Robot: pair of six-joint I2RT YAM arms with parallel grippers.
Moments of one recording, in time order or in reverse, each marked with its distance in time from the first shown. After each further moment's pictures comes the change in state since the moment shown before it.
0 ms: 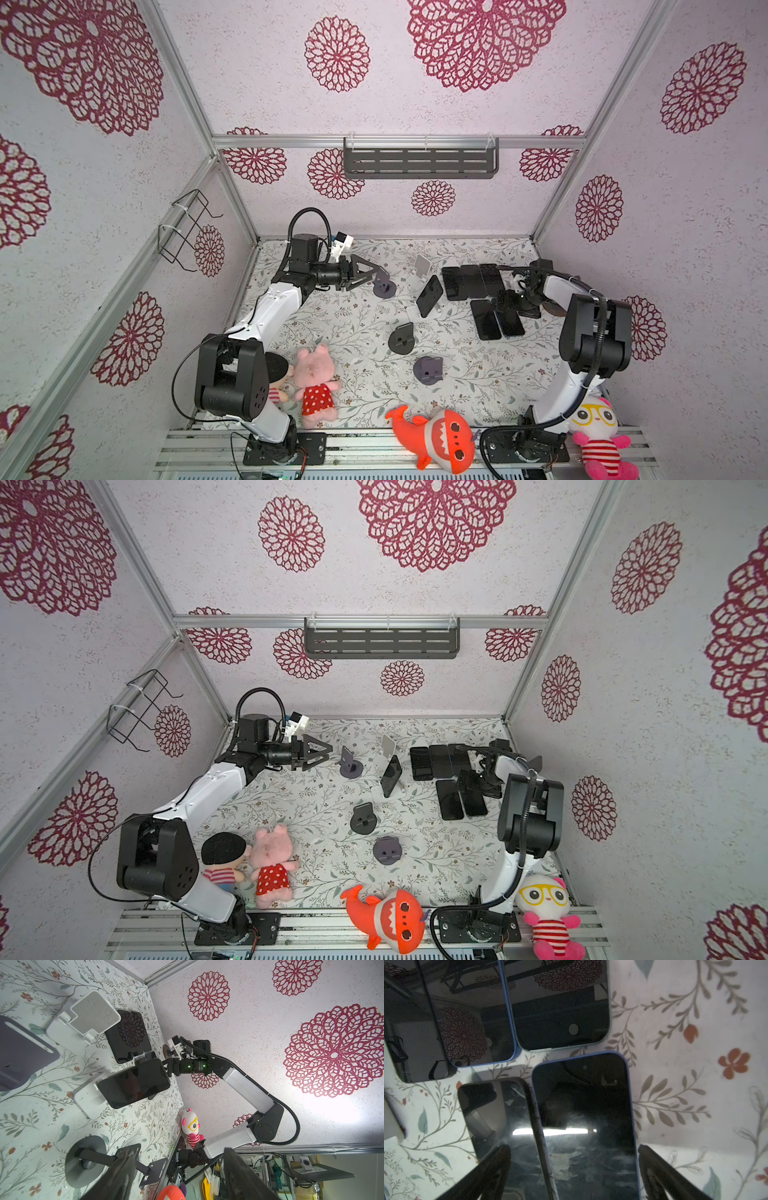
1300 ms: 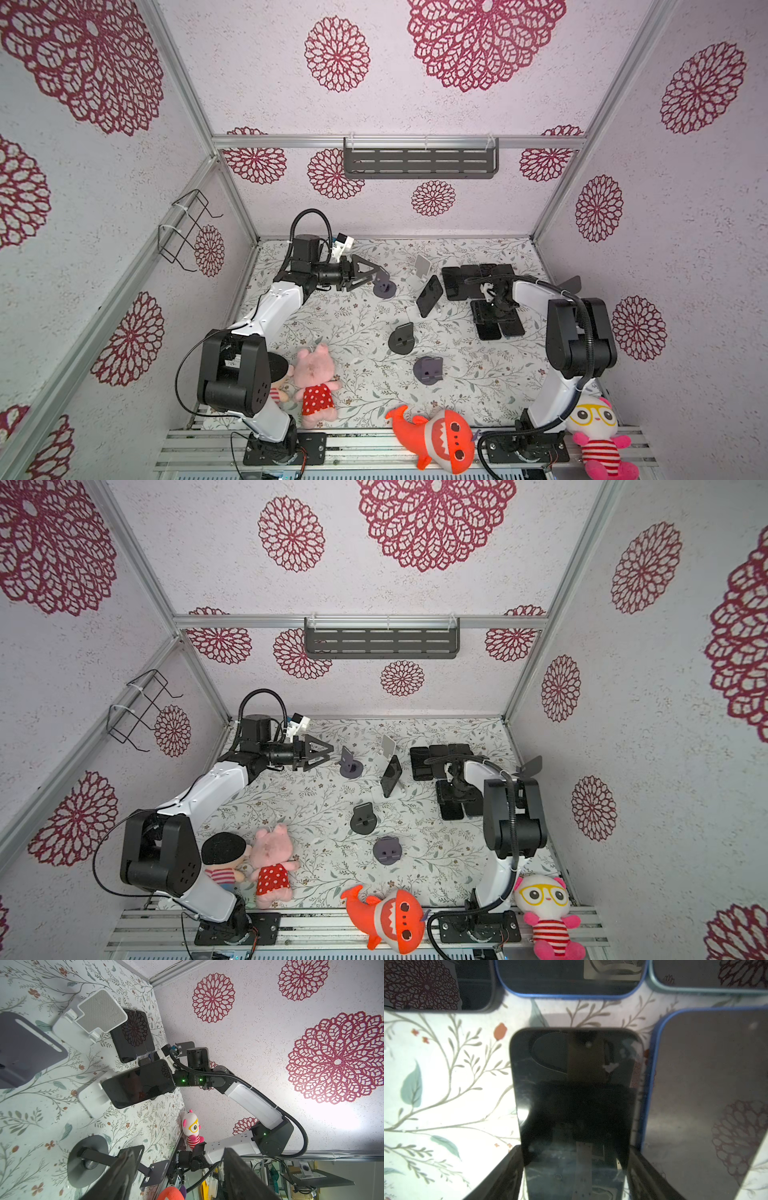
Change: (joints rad) left arm -0.001 0.027 0.004 0.007 -0.010 -0.016; right arm 0.261 -0.038 -0.082 -0.015 0.187 0.064
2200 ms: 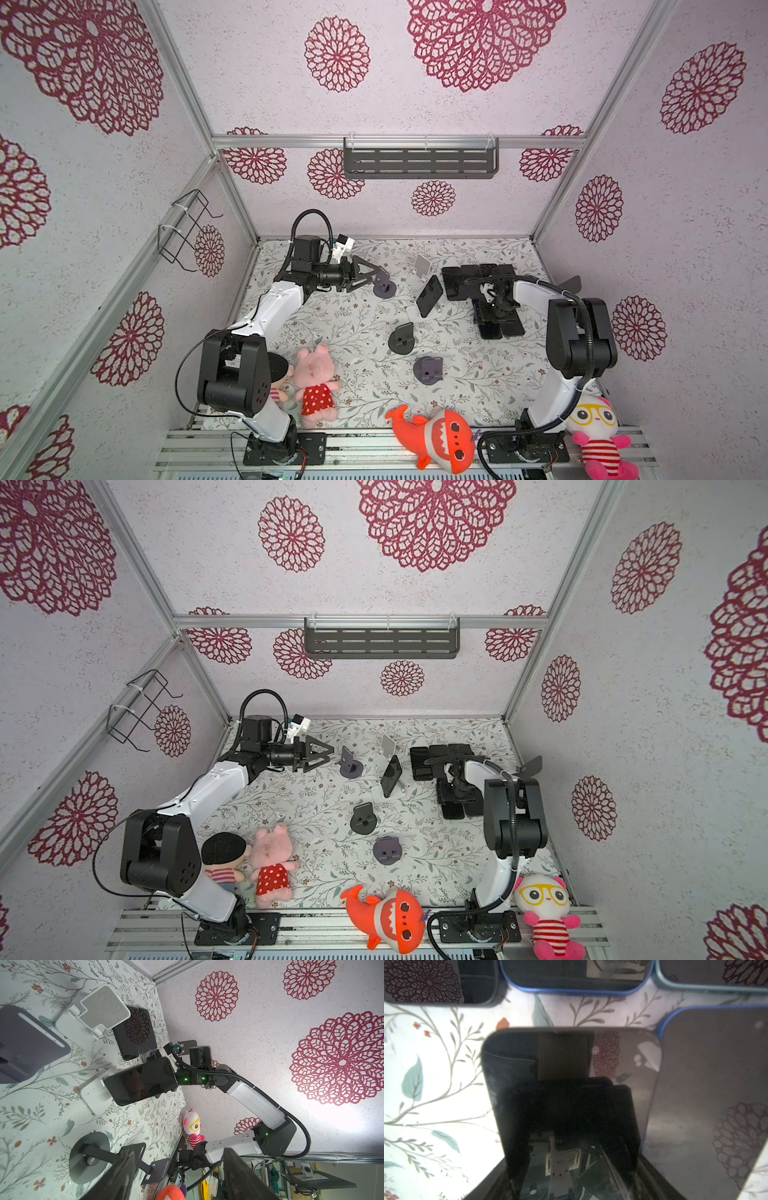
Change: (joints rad) left arm -0.004 0.000 0.006 -0.034 -0.008 0.016; right arm -0.007 0.002 0.000 -0.007 -0.021 -0.022
